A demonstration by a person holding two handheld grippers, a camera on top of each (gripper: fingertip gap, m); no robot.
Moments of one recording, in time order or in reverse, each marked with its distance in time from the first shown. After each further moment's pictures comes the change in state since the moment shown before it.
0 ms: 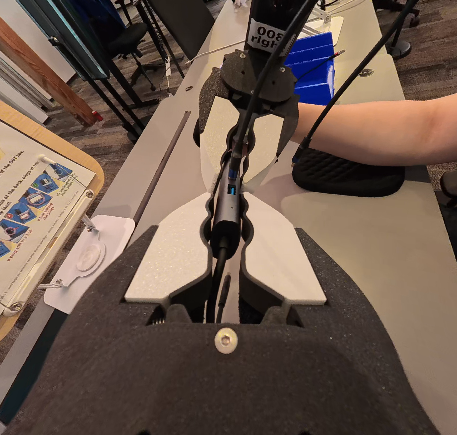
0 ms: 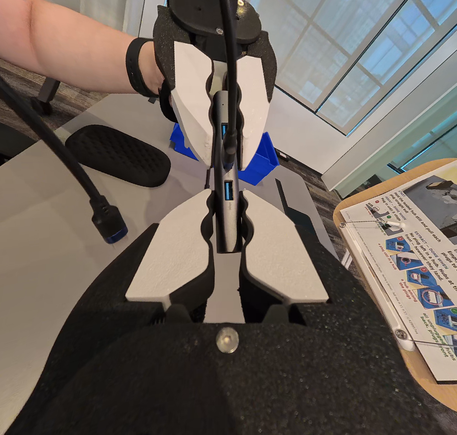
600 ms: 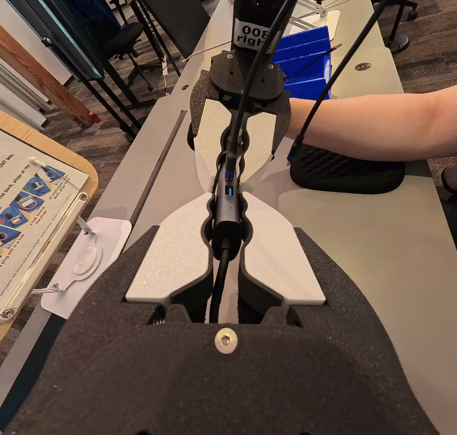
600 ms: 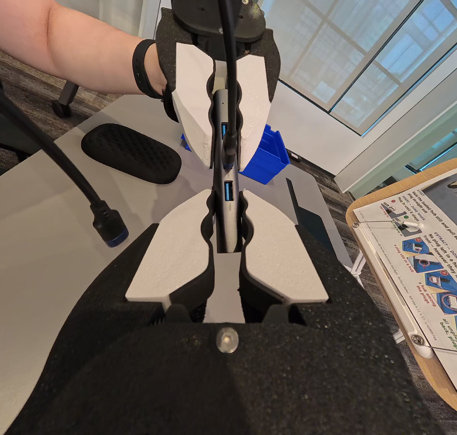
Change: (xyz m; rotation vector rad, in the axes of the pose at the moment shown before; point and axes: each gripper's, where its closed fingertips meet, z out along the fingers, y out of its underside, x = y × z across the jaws) left arm 0.006 0.003 0.007 -0.007 0.008 0.014; right arm -0.006 0.006 -0.003 0.005 -0.051 0.016
